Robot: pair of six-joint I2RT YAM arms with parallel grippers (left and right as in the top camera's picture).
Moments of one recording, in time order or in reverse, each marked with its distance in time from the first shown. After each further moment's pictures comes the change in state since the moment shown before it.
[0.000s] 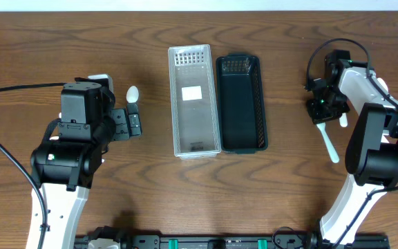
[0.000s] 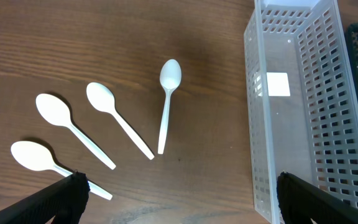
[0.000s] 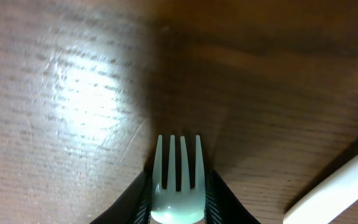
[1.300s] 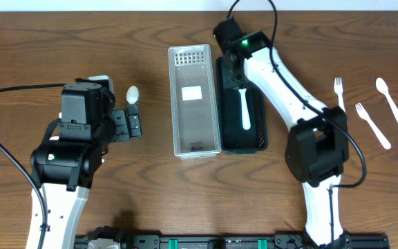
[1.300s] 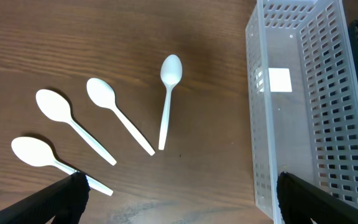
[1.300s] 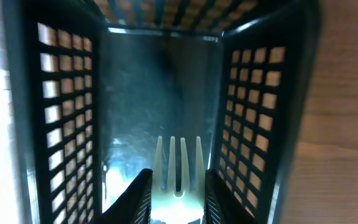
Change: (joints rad) left arm 0.000 0.000 0.000 -0.015 0.000 0.000; right arm 0.588 0.121 0.519 -0.161 0.127 0.729
